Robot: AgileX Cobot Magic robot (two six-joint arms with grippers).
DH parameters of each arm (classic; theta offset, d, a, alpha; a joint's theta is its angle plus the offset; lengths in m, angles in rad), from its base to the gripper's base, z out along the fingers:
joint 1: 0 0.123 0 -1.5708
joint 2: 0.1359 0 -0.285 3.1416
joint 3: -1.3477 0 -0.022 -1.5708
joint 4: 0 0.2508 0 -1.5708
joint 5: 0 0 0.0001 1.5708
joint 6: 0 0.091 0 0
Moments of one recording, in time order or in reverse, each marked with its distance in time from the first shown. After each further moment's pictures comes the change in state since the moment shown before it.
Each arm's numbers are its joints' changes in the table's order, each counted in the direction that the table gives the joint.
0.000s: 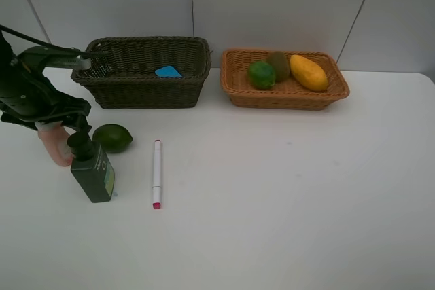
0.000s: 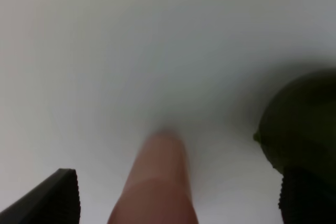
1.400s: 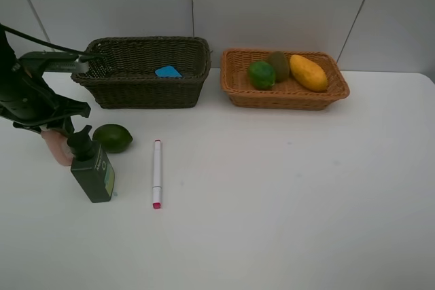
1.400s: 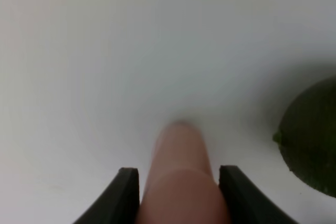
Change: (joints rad) left arm 0.000 0.009 0.001 0.054 0.012 -0.127; right arm 0.000 0.000 0.000 0.000 0.000 0.000
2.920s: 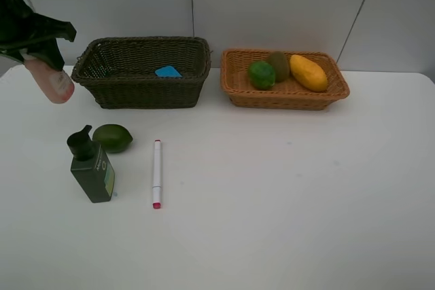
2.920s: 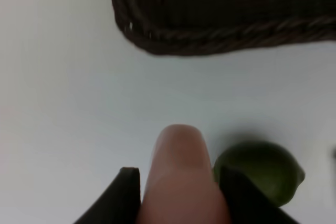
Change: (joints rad) left arm 0.000 -0.127 0.359 -0.084 0.337 0.117; right arm 0.000 0.000 0.000 0.000 0.000 0.000
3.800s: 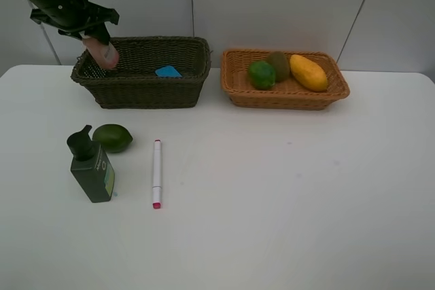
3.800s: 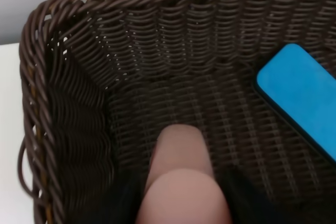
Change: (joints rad) left arm 0.000 0.396 0.330 -0.182 -0.230 0.206; right arm 0.000 0.000 0.000 0.000 0.000 0.000
